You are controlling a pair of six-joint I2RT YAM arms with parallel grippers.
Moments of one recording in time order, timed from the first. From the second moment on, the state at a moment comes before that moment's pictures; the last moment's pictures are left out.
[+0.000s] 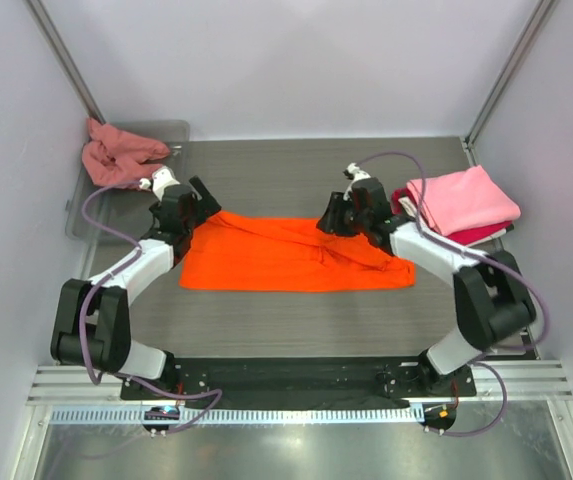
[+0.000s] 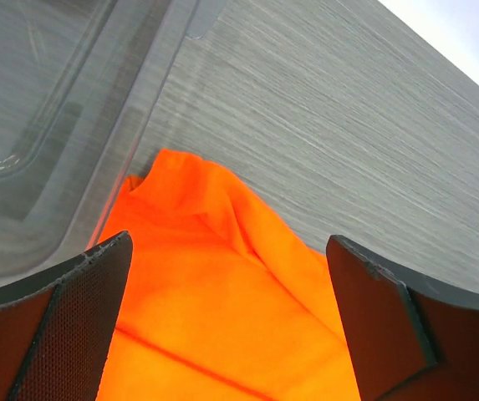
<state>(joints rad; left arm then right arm) -0.21 1.45 0.81 0.16 -0.30 -0.62 0.43 1.48 0.93 -0.06 -0.11 0.50</state>
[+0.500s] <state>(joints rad) -0.20 1.41 0.83 0.02 -0.23 -0.68 0.48 2.03 1.29 0.01 -0.34 0.53</state>
